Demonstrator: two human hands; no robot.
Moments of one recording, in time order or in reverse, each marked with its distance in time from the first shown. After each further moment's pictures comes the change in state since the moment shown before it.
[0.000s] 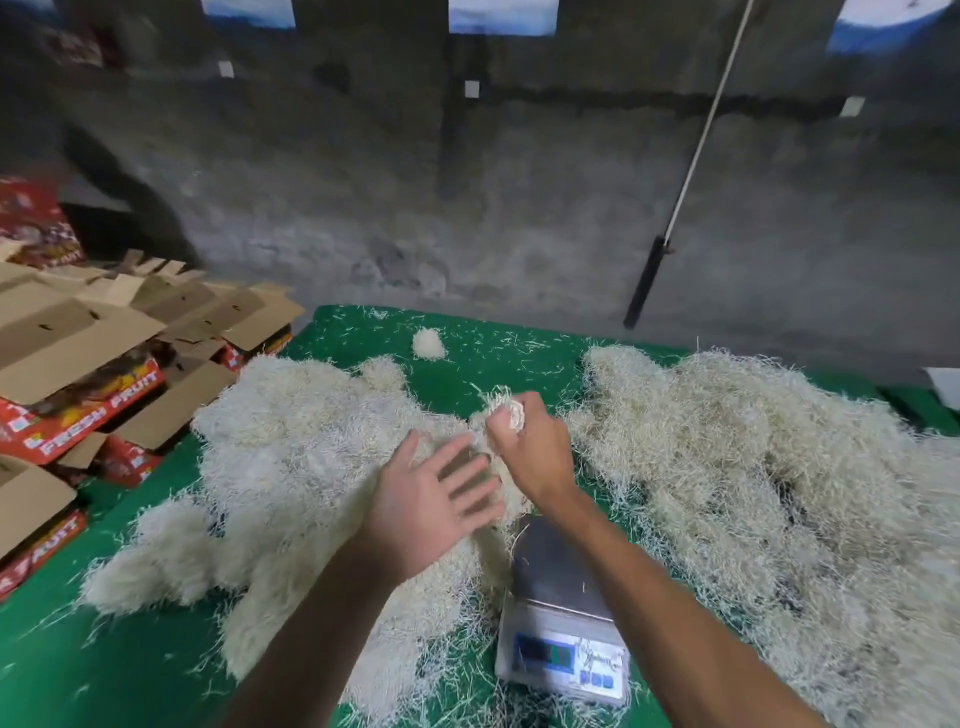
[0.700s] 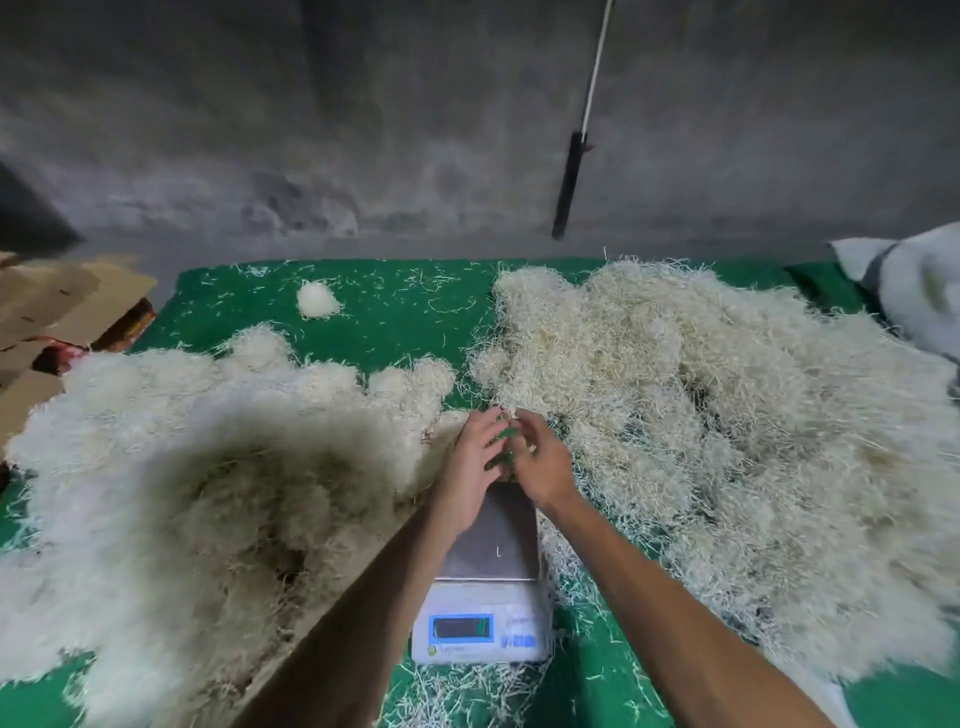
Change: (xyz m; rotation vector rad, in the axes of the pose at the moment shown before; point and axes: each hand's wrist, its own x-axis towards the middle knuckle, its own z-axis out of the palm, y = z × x) left_hand 0.196 -0.149 0.062 0.591 -0.041 0.070; right_hand -0.010 0.207 -0.053 0.155 -0.006 0.379
